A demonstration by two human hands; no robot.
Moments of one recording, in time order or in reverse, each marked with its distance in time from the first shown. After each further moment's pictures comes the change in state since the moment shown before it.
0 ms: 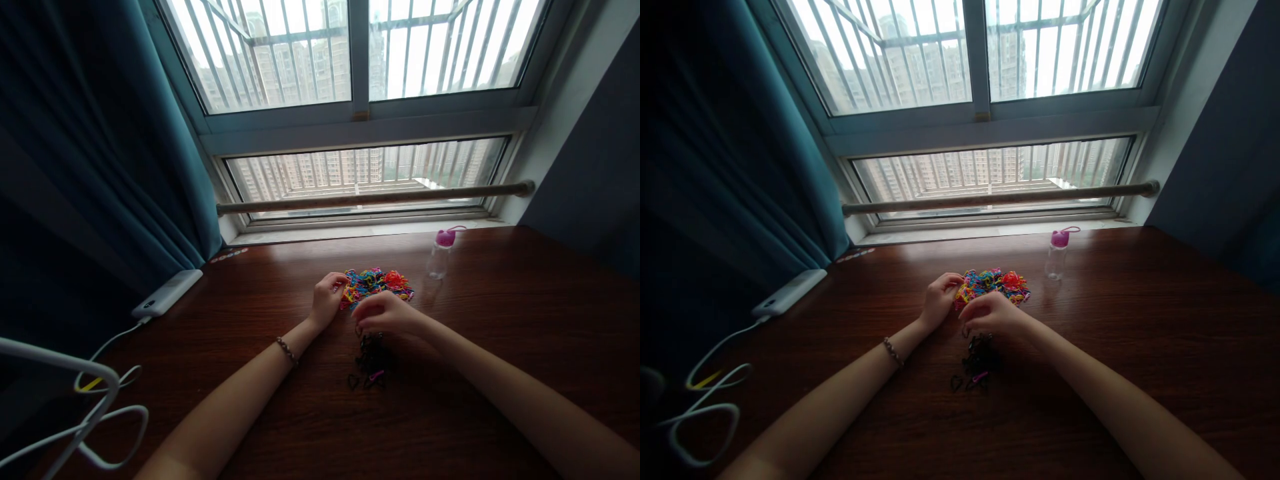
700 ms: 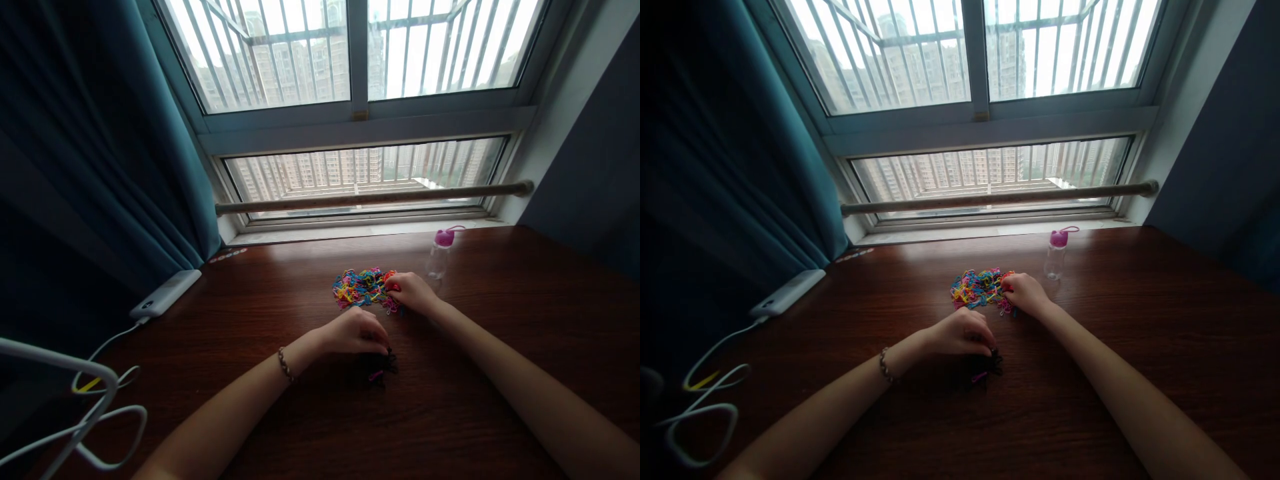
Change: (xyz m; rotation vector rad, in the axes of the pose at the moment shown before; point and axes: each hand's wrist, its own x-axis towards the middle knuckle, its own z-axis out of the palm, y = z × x) left_hand -0.019 0.067 0.001 -0.170 -0.951 0.287; right_hand -0.007 0.032 -0.068 -0.957 0.378 0.049
